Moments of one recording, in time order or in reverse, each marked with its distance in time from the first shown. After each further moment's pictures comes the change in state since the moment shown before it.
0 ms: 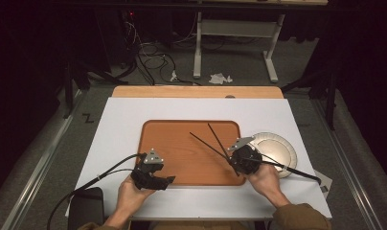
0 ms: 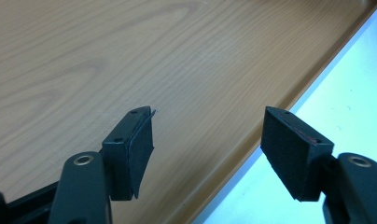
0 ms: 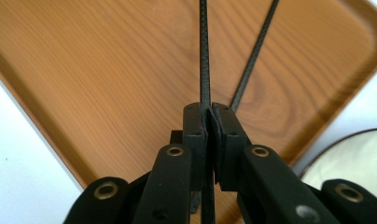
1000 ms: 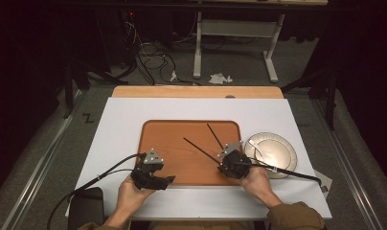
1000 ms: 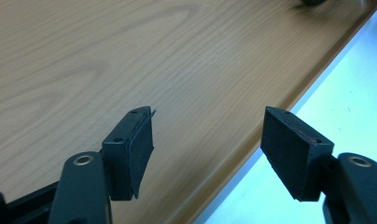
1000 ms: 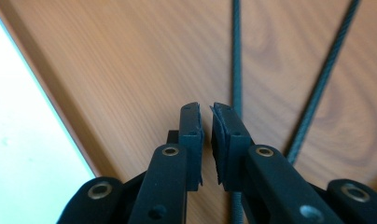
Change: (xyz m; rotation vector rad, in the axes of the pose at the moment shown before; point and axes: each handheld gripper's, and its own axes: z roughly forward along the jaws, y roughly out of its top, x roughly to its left) left arm -0.001 0.000 -0.001 -0.008 0.004 0.000; right arm 0.017 0.001 0.029 0.024 0.106 -0.068
